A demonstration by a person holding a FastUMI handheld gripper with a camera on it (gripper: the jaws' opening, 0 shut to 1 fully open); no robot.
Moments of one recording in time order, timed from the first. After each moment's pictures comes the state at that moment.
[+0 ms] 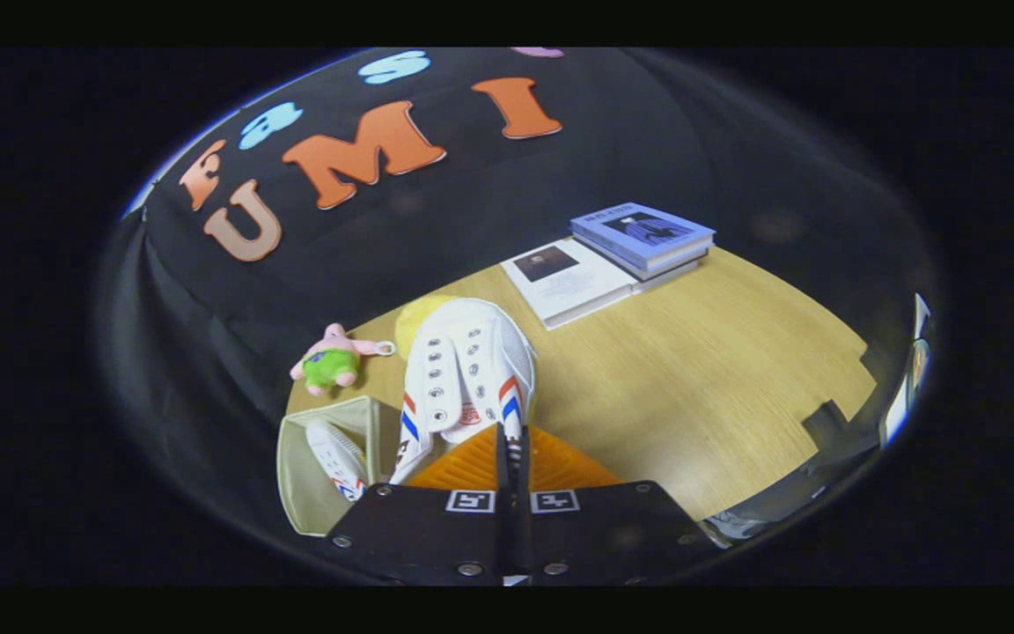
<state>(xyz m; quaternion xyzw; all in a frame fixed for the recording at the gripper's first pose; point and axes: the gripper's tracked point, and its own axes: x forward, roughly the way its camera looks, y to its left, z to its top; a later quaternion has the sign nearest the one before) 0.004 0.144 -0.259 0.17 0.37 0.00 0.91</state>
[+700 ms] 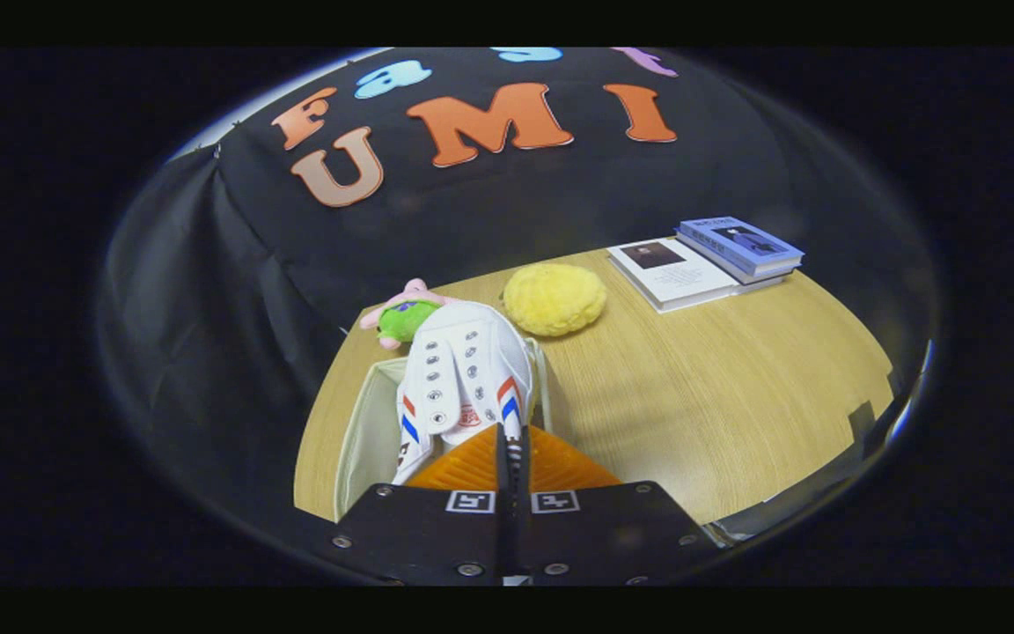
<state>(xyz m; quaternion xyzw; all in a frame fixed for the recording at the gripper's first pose) -0.036 0.270 -0.278 0.10 0.39 0.06 0.91</state>
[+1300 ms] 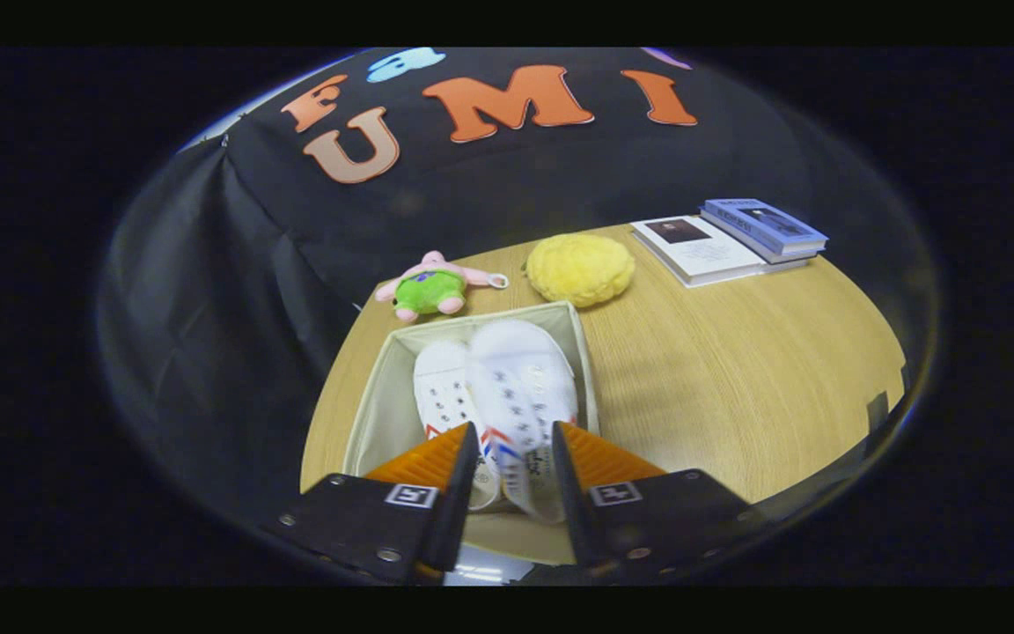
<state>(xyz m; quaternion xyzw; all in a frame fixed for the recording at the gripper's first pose) -0.037 0.289 -0.271 0.10 0.40 0.10 0.91</state>
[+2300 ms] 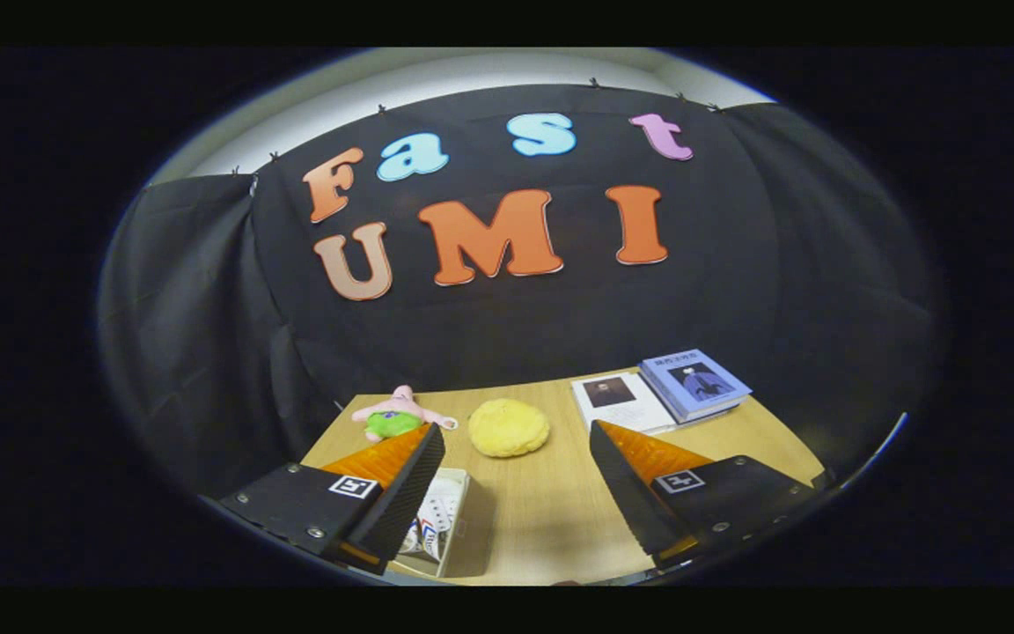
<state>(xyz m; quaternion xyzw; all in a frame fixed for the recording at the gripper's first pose) 0.030 0.131 -0.079 0.05 0.18 0.05 0.98</state>
